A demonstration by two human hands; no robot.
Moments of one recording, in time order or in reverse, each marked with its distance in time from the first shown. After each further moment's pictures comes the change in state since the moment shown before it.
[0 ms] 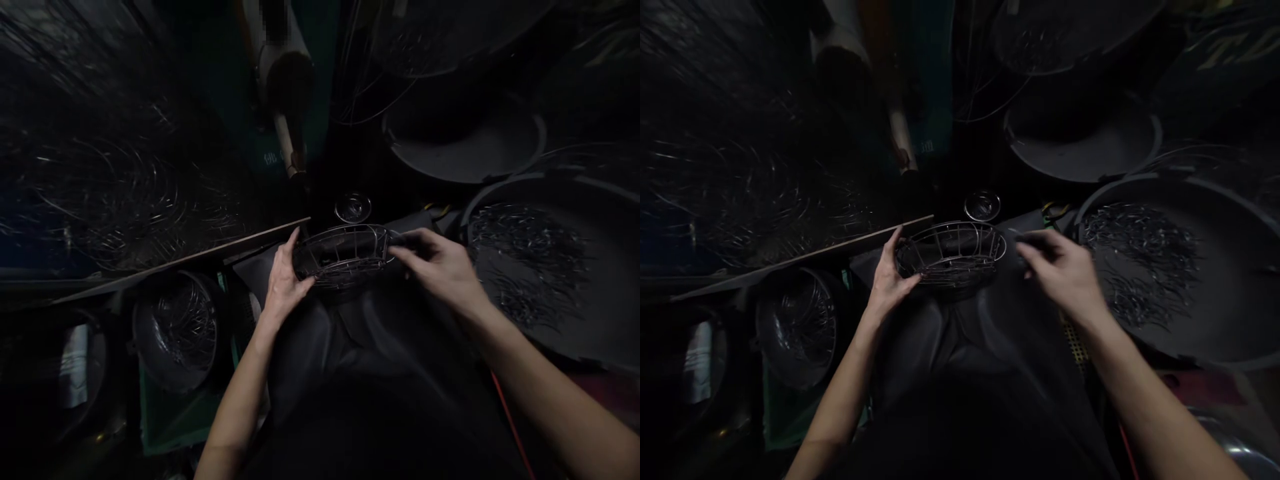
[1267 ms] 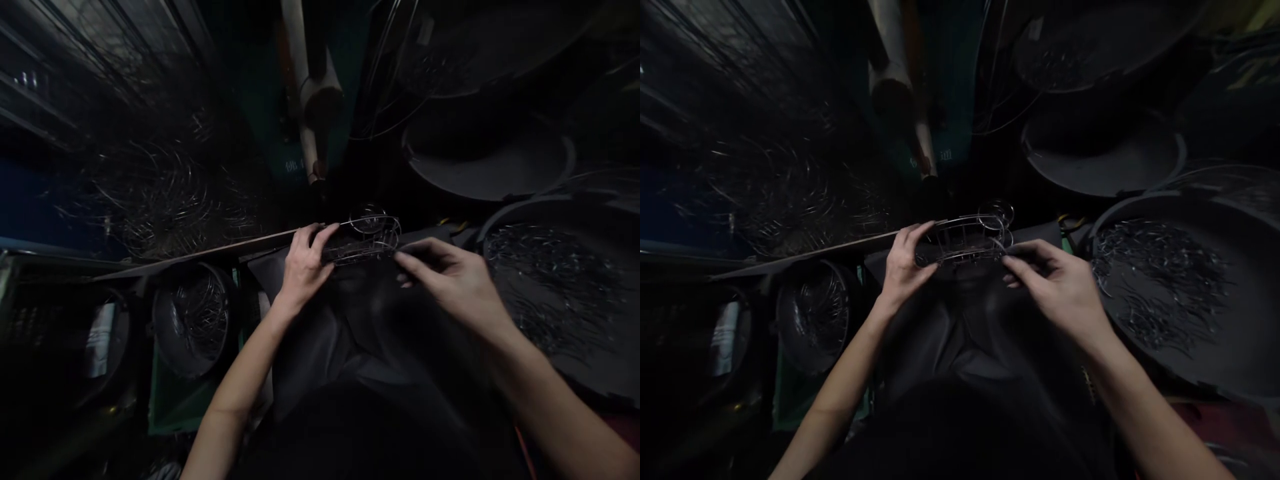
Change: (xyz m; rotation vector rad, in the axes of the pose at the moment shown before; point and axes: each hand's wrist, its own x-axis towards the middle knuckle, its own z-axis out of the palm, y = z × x) left_hand 0.033 0.035 -0.010 0.263 0.054 0.146; right_hand -0.004 -0.063 0.015 0.194 -0.112 0.021
